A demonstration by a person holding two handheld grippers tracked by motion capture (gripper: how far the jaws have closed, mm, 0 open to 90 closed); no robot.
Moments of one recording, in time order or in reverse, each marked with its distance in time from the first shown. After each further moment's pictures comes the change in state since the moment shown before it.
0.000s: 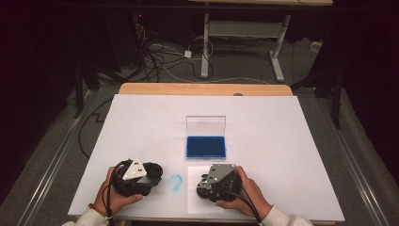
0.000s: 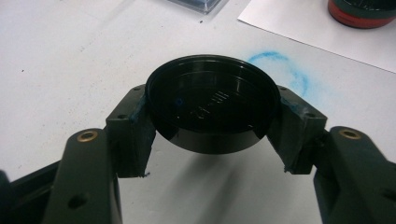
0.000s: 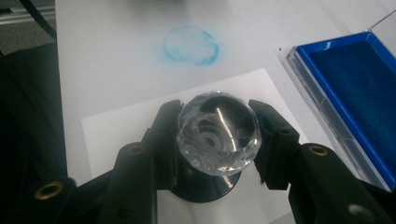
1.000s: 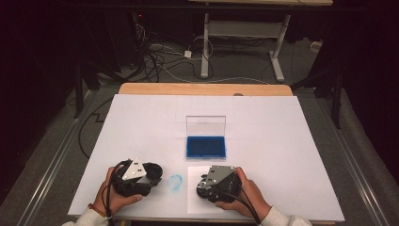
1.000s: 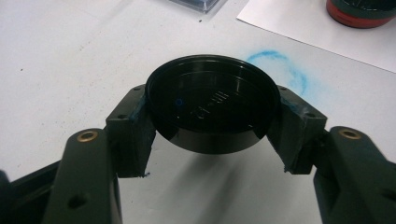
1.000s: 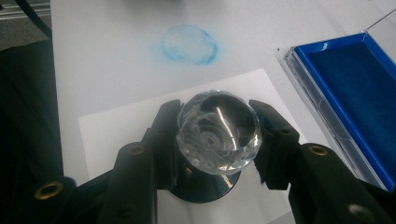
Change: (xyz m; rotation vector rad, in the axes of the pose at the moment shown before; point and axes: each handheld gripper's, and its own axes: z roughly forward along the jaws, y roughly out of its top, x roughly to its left) left arm 0.001 0.000 -0.002 -0.002 0.003 0.004; right arm 0.006 0.001 0.001 0.007 -0.034 -0.024
